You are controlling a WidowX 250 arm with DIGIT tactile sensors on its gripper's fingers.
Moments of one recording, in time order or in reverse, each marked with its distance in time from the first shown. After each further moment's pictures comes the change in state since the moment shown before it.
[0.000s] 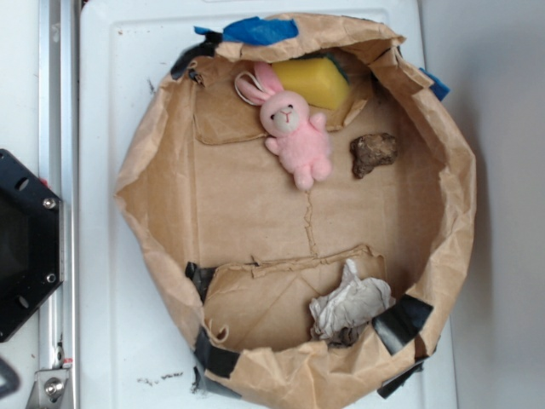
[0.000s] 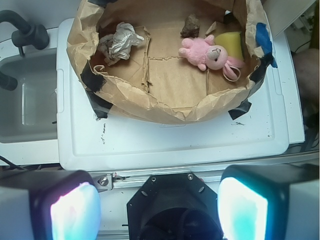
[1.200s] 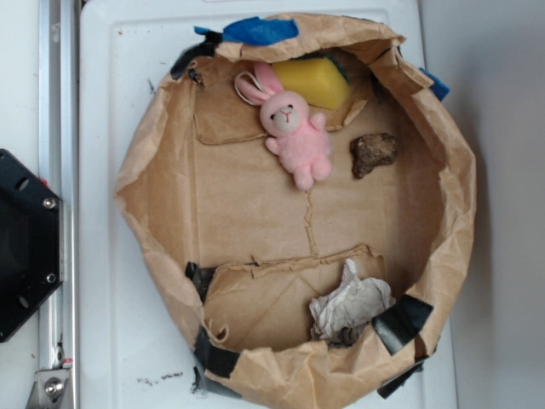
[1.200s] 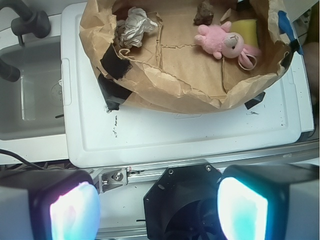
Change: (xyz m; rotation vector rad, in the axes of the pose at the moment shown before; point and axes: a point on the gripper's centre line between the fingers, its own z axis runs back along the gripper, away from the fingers) arm -0.006 -0.036 -0.011 0.026 0.042 0.020
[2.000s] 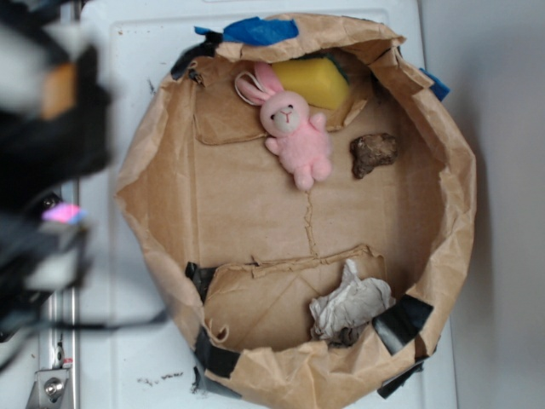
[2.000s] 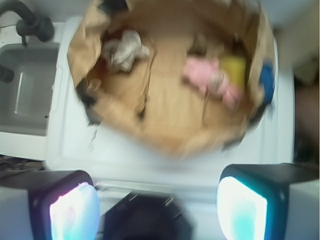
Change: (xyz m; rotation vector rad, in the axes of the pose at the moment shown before) arm 0.082 0.084 -0.006 0.011 0.003 -0.228
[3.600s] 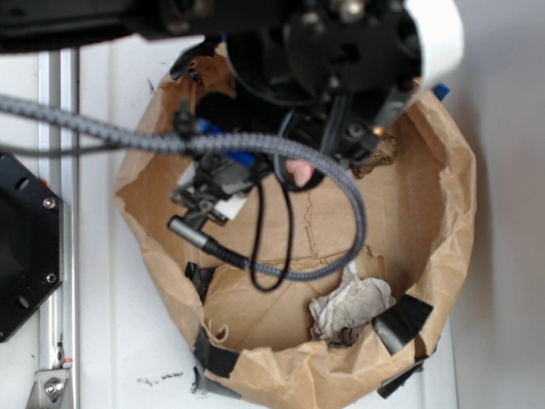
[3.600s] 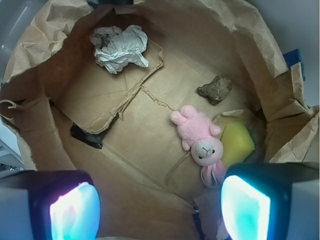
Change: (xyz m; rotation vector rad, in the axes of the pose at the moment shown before) arm 0.049 0.007 -0.047 -0.018 0.098 -0.462
